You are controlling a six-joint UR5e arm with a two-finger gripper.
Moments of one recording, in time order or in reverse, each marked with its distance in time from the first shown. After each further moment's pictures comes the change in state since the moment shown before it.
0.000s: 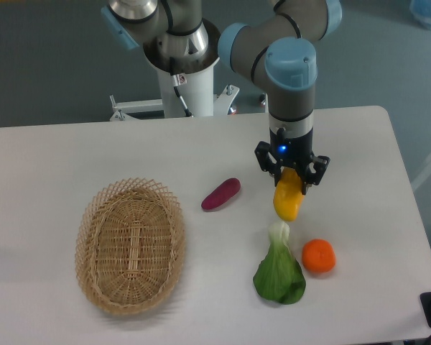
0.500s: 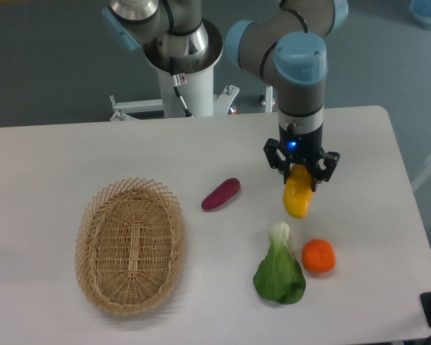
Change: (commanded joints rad) arm 0.092 0.000 0.015 -0.008 -0.021 0.106
